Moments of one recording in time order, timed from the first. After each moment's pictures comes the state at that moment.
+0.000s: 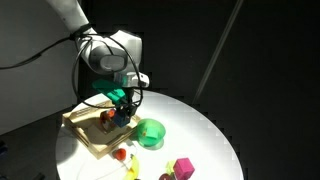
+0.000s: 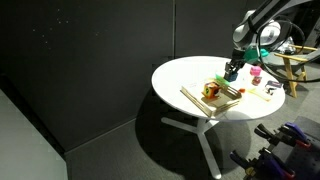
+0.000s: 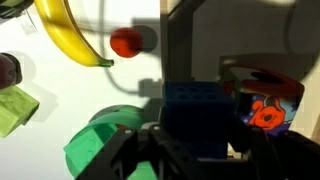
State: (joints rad) arm -0.23 0.36 -0.16 -2.15 0.10 2.59 -0.22
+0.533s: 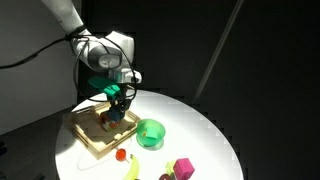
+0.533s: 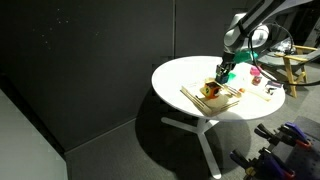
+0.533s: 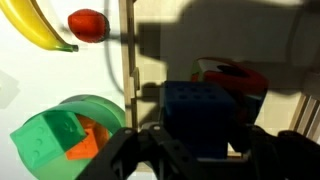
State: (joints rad) arm -0.17 0.40 -0.13 -2.11 0.07 2.59 -0.16
